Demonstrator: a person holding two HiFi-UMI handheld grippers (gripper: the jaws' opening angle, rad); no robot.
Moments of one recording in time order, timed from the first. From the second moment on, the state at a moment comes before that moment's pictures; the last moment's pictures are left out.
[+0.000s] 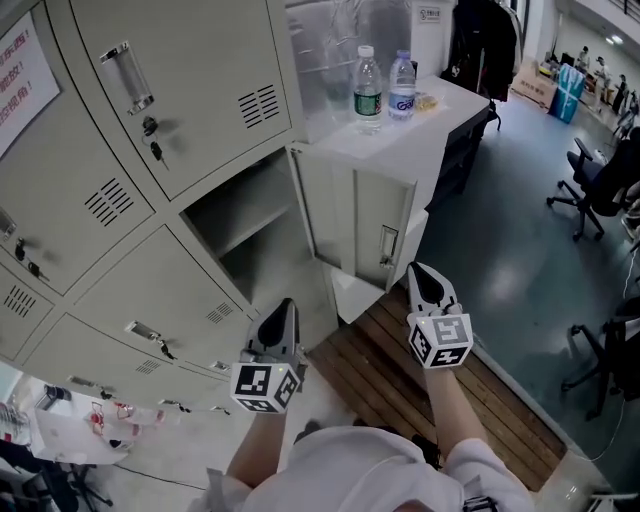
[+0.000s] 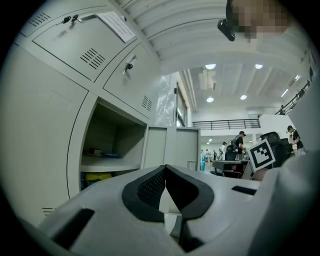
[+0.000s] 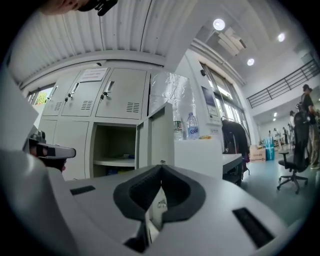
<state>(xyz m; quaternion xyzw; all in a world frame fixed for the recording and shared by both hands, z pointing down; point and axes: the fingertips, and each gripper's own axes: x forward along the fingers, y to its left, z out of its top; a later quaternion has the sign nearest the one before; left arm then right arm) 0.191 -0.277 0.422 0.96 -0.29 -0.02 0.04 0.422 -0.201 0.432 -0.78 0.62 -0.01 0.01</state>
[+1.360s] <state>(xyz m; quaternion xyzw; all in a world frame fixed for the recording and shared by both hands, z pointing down) 0.116 -0.272 0.419 0.91 -0.42 -0.02 0.03 0.393 -0.258 0.454 -0.72 0.70 -0.01 -0.01</state>
